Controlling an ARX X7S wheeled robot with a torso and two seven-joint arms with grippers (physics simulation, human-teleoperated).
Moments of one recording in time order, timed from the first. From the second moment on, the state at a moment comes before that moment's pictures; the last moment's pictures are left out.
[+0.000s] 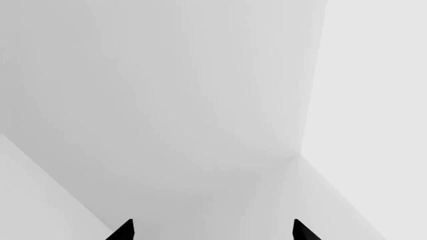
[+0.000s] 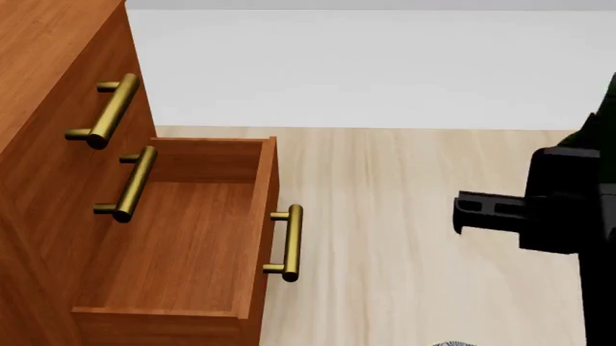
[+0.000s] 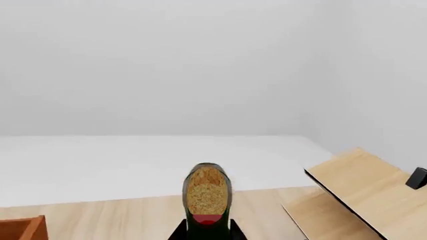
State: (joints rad) left arm 0.19 -0.20 -0.79 0.57 -1.27 0.36 -0.40; right arm 1.00 0.85 -0.09 -0.67 1.91 1.11 1.52
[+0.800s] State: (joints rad) left arm 0.20 -0.21 -0.78 0.58 -1.26 0.36 -0.42; right arm 1.37 0.59 -0.31 -0.23 2.09 0.94 1.46
